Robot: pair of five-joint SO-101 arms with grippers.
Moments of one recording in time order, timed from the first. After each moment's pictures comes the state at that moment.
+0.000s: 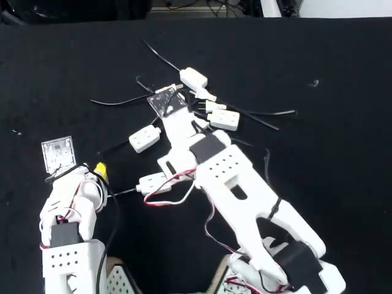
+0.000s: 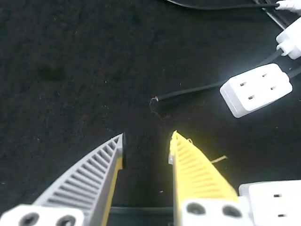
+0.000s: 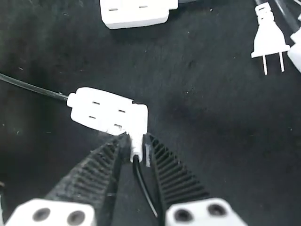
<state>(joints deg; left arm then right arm) -15.1 -91.5 93.0 45.1 2.2 -34.2 -18.9 32.6 67.0 -3.6</state>
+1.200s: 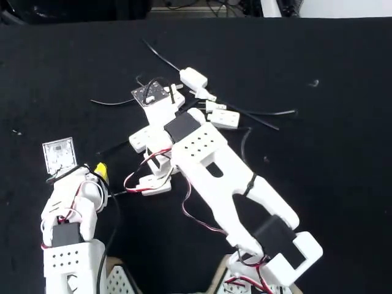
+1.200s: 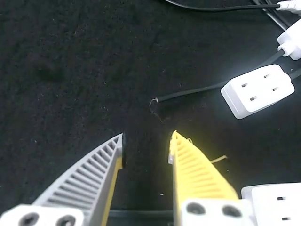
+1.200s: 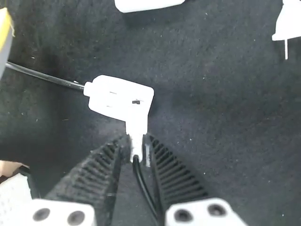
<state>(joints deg) -15.1 -91.5 94.9 42.9 2.2 -38.0 -3.6 13.1 81.6 -8.4</state>
